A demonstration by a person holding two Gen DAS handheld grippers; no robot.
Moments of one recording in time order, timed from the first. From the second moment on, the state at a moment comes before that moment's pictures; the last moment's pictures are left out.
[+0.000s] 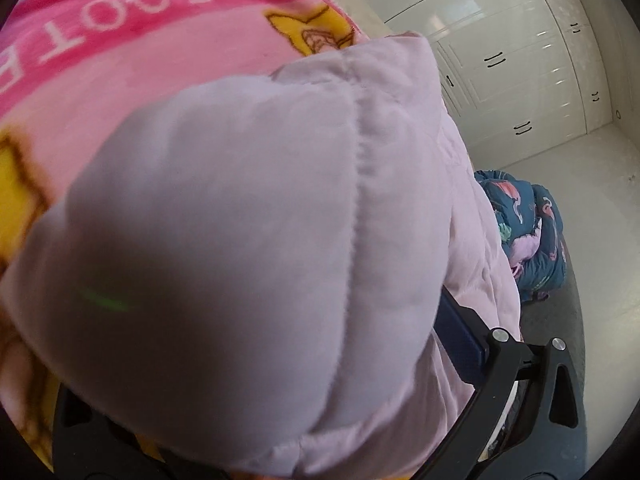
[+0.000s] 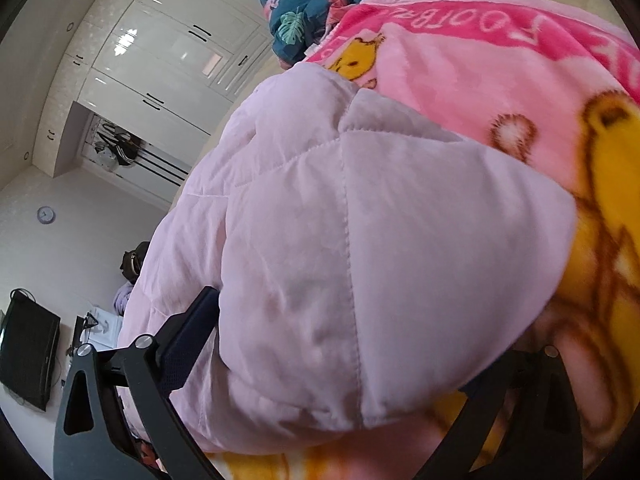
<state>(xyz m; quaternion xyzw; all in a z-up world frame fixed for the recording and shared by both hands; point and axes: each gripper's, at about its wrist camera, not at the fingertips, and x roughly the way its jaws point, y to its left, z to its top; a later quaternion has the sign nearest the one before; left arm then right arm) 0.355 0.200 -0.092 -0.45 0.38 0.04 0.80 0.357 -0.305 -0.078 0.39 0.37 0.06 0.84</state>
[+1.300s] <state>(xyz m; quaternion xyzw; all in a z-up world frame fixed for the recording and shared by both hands) 0.197 0.135 0.040 -0.19 0.32 0.03 0.93 0.155 -0.205 0.065 -0.06 0.22 0.17 0.96</state>
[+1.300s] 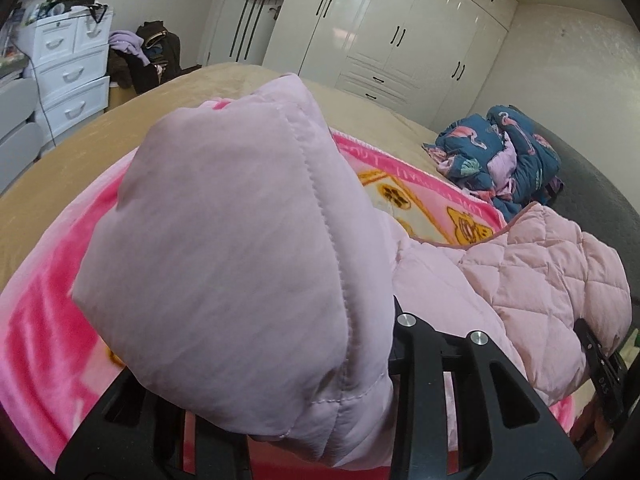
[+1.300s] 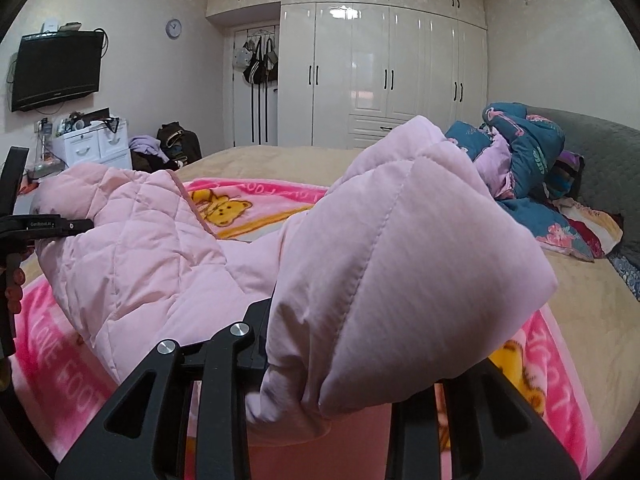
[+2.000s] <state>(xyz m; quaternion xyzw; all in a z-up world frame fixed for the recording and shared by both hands) 0.180 0.140 -0.003 -0.17 0.36 0.06 0.92 0.170 -0.242 0.009 0.07 0.34 0.10 0.93</state>
